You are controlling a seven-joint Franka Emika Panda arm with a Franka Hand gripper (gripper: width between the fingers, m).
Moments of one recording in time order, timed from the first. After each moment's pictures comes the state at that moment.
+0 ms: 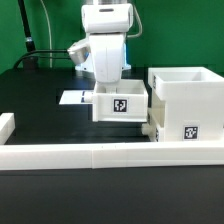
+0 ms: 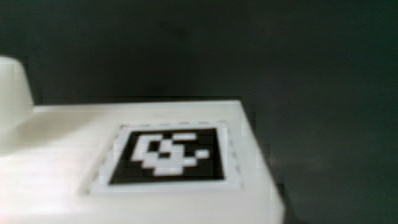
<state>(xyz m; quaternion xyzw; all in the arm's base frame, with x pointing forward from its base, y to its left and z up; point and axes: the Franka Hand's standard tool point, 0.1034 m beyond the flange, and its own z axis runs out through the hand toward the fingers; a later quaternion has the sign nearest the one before) 0.529 -0.009 0.065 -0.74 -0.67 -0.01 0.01</state>
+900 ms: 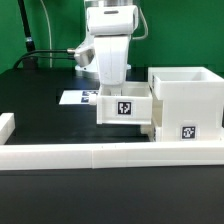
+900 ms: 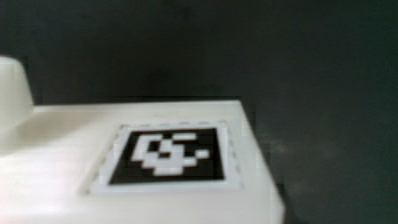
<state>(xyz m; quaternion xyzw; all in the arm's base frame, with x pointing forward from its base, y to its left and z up) 0.527 -0.008 0.060 -0.74 -0.67 -0.02 0.02</state>
